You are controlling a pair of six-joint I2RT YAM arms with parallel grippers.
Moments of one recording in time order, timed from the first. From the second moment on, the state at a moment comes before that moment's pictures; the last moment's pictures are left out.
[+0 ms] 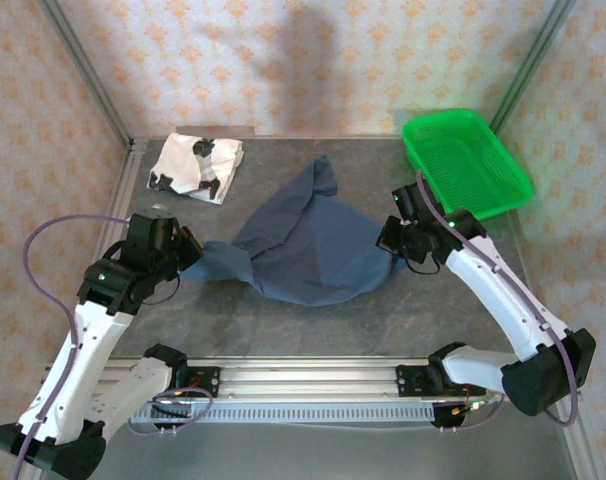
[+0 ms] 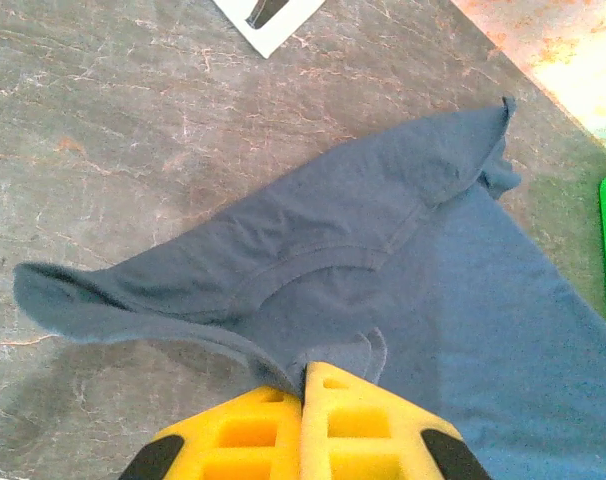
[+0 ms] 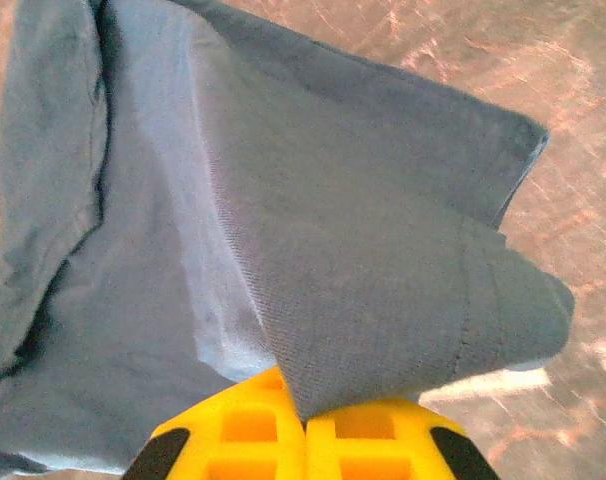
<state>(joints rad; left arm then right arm) -0.26 0.82 1.06 -1.03 -0.08 -0.85 0.44 1.20 1.20 -1.09 -0.01 0.78</state>
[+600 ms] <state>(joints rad) -0.26 0.72 1.02 -1.08 -0.09 -0.85 0.55 1.94 1.78 -1.31 -0.01 0.50</state>
